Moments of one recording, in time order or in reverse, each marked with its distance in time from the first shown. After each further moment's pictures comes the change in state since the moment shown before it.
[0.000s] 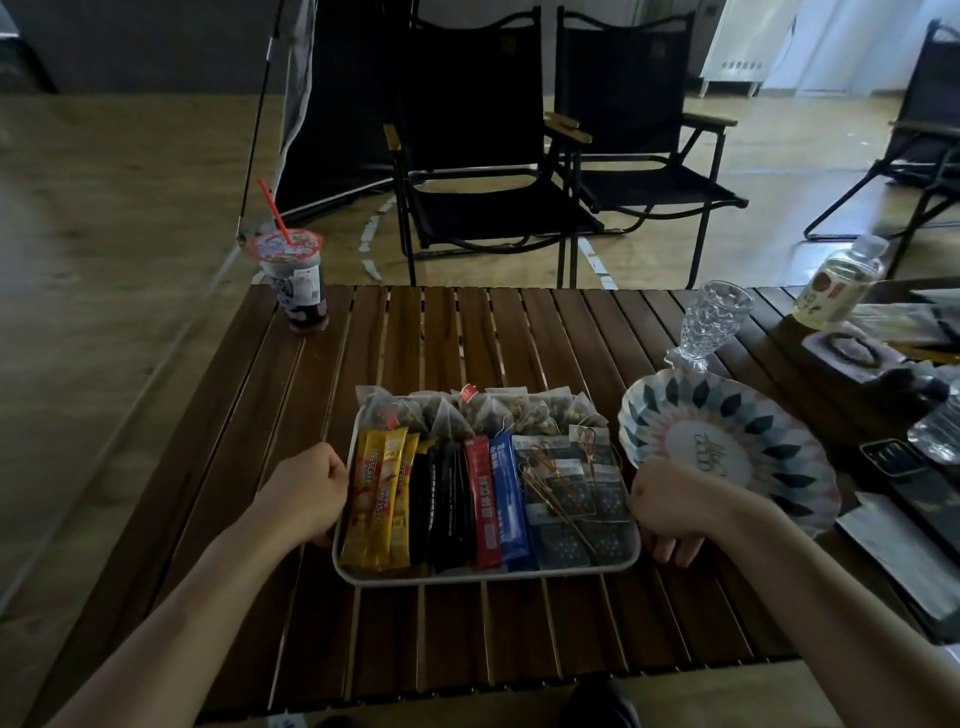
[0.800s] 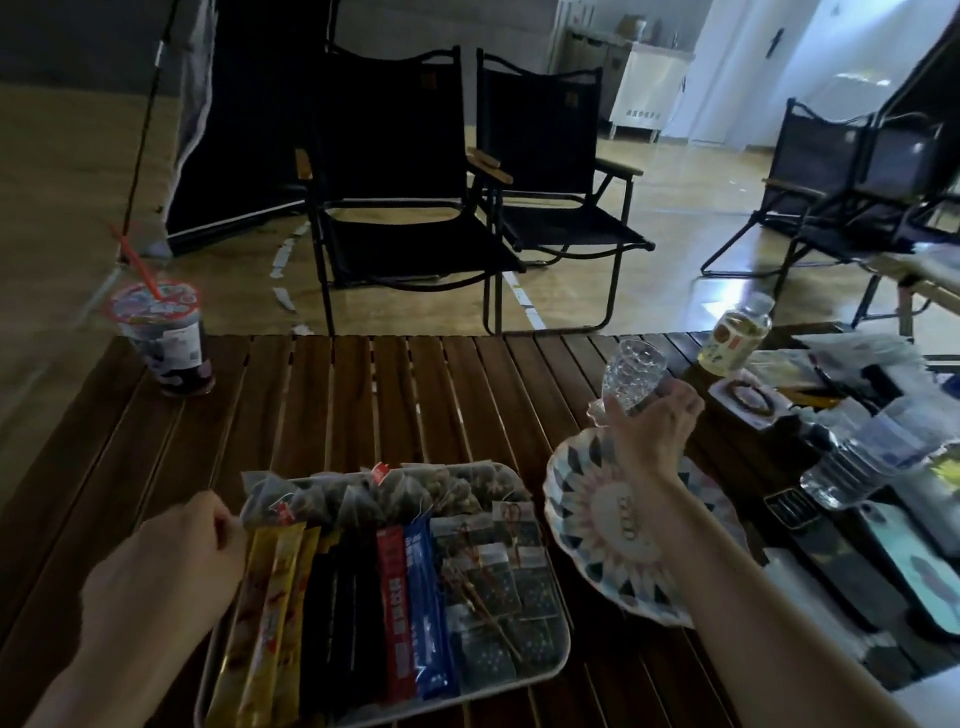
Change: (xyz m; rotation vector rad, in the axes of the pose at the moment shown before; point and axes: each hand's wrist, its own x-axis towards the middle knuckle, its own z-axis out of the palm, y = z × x) left_hand 0.023 0.025 -0.014 0.164 0.291 0.138; right_hand 0.102 0.017 -0.093 0.672 1.128 -0.058
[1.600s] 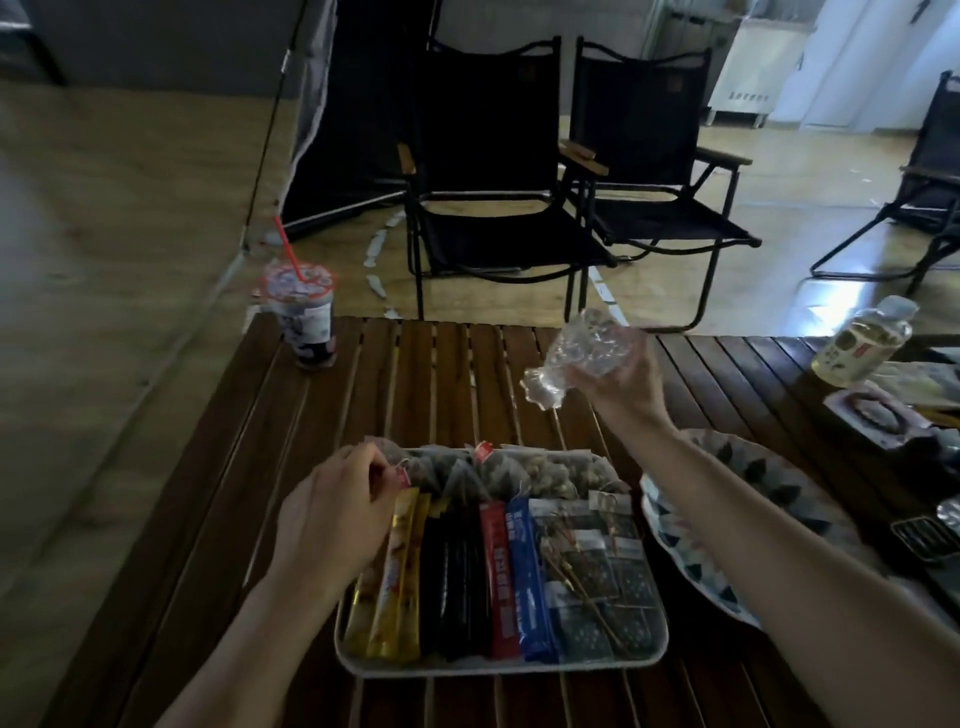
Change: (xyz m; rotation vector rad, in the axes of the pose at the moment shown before) left_hand -0.012 0.008 -0.004 -0.164 0.152 0.157; right_hand -0.055 -0.088 0.059 0.255 -0.452 -0.254
